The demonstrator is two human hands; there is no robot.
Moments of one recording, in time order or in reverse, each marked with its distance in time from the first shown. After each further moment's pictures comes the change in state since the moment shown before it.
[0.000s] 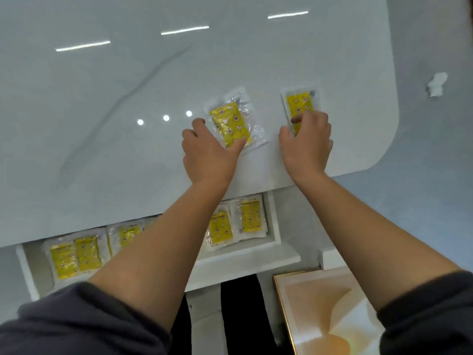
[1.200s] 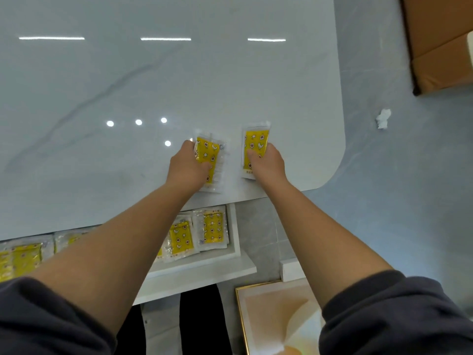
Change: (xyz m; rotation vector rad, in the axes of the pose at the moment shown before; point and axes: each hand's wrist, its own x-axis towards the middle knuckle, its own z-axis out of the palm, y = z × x) left_hand -0.002 0.020 0.005 -0.204 -0.323 -0.068; right_hand 0.015 0.015 -0.011 0.319 -0.359 0.214
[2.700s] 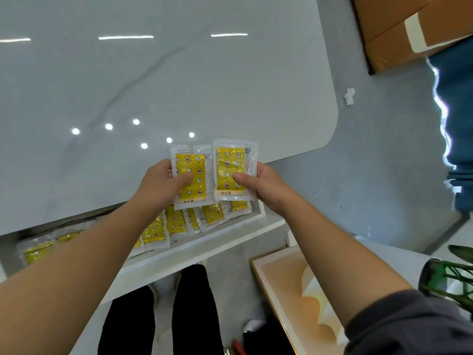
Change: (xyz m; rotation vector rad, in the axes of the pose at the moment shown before) left_hand -0.064 -0.129 -0.124 -0.304 -0.286 0.041; right_hand -0.156 0.001 0.071 0.434 -0.359 0.096
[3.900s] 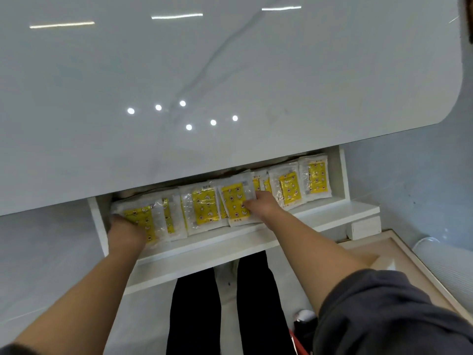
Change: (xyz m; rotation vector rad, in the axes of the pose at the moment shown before) left_hand -0.027 -0.227 -0.169 0.455 0.527 -0.615; right_hand 0.079 0.135 0.186 -0.363 0.115 0.376
